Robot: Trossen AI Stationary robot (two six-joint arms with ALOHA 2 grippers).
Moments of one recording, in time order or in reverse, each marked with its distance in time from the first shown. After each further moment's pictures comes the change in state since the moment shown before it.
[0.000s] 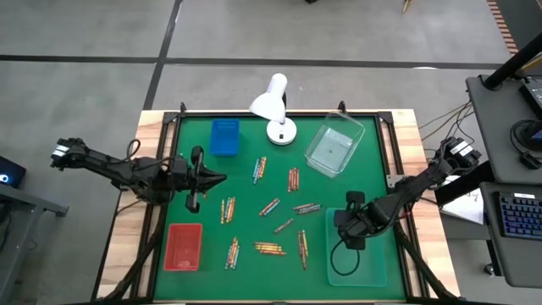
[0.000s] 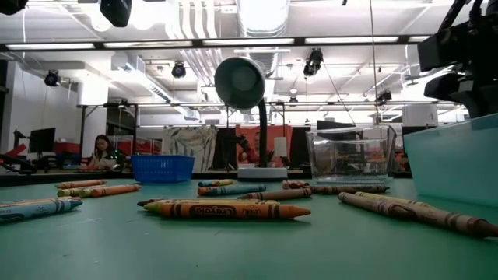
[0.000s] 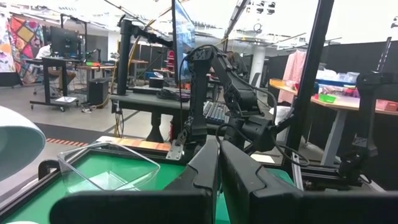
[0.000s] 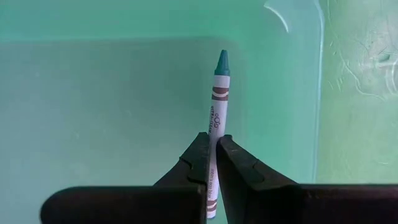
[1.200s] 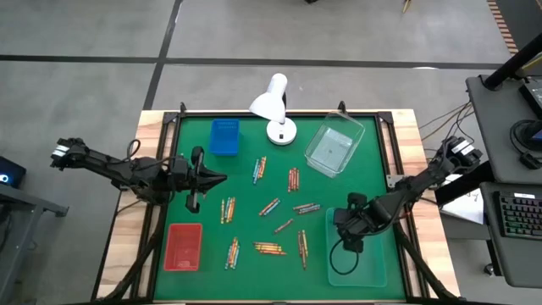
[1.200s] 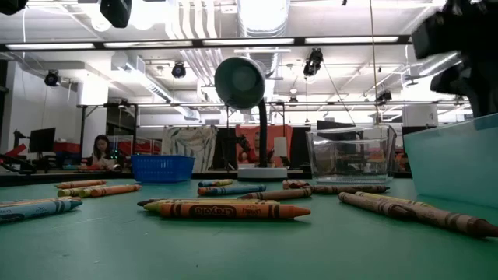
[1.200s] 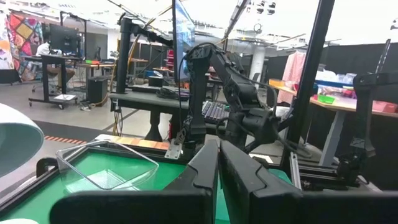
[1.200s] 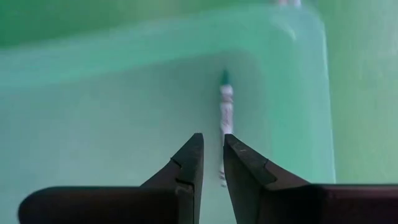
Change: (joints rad) left arm 0.000 0.003 0.000 0.000 0.000 -0.021; right arm -0.009 -0.025 0.050 0.001 -0.060 0.120
